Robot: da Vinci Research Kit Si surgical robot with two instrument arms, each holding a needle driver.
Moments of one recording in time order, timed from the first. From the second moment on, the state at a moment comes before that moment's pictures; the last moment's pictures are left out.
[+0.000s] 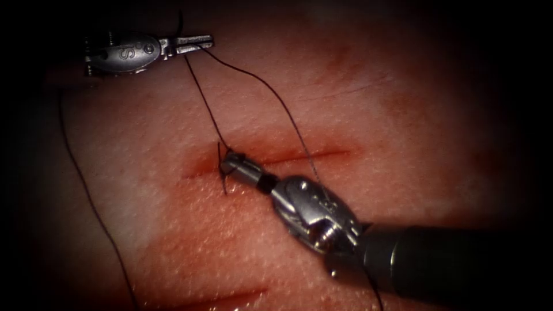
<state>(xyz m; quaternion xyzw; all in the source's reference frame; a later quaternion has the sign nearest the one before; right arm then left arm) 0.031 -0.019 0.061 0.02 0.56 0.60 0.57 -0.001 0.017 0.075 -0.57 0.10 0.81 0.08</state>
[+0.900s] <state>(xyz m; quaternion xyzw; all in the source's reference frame) 0.032 -0.024 0.060 0.11 0.55 0.58 0.59 -0.001 0.026 0.081 -0.49 0.17 0.85 0.11</state>
